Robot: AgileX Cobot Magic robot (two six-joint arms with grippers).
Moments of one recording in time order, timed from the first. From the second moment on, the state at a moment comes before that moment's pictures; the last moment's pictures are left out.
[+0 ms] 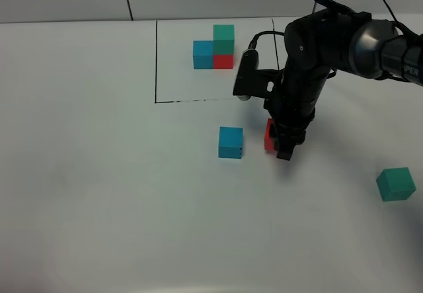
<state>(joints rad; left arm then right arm) -0.02 0.00 -0.51 -0.09 1.08 0.04 0.50 2.10 -1.50 0.01 0.93 -0.85</state>
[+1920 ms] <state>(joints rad) -0.02 0.00 -0.51 -0.09 1.08 0.04 0.56 2.22 -1.62 0.05 0.95 -0.93</state>
